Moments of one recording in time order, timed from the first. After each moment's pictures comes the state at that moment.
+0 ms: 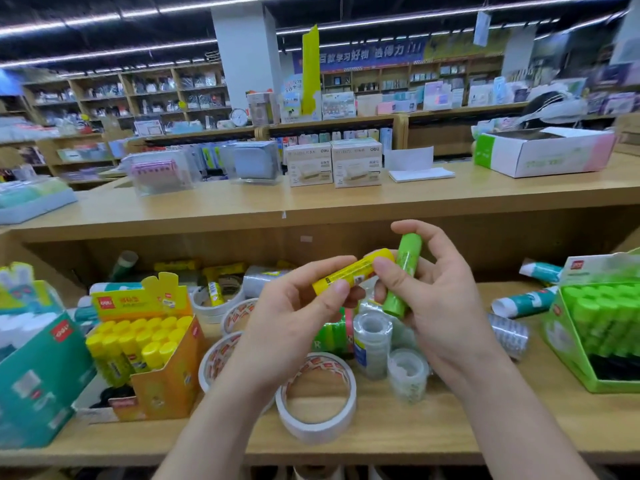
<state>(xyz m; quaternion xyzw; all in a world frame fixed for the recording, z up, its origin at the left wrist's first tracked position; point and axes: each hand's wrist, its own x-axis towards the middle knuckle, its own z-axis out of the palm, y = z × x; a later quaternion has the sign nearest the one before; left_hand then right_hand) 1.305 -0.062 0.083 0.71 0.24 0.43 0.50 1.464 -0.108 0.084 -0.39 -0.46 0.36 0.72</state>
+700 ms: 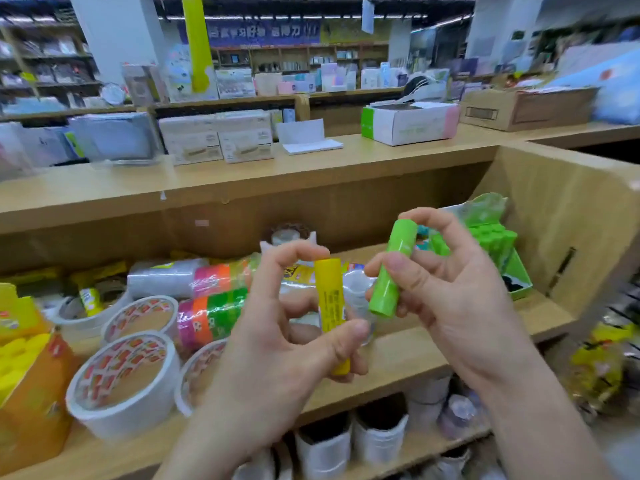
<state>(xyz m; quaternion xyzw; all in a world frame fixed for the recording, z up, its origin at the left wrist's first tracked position) 1.352 -0.128 0.067 0.70 0.12 0.38 0.59 1.508 -0.202 0.077 -0.45 -0.43 0.28 0.73</state>
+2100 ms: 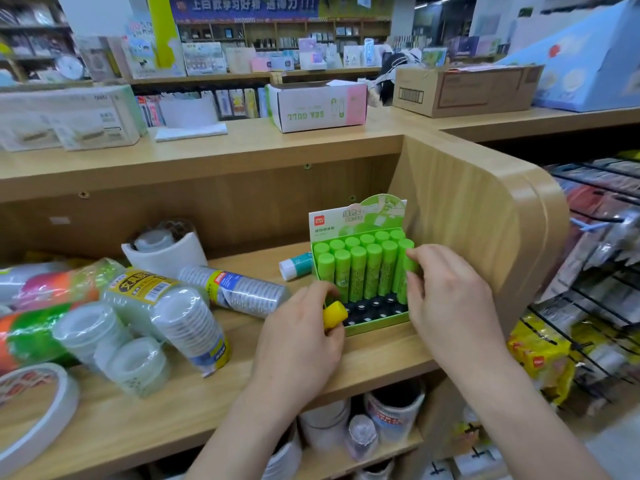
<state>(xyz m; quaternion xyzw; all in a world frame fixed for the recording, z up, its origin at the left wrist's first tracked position) 1.562 -0.152 -0.002 0.88 0.36 0.24 0.16 1.721 -0.241 0.003 -0.77 -0.50 -0.22 0.34</state>
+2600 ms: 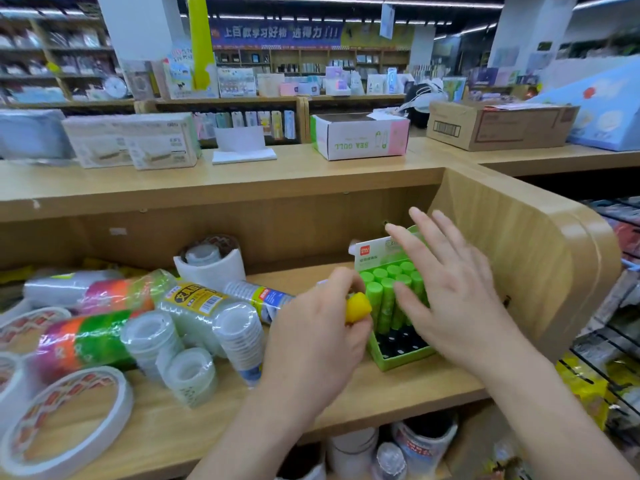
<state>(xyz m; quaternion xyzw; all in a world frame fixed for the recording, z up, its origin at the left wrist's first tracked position) 1.535 -0.148 0.042 0.88 0.31 0.33 0.14 1.699 -0.216 0.046 -0.75 -0.58 -0.17 0.25</state>
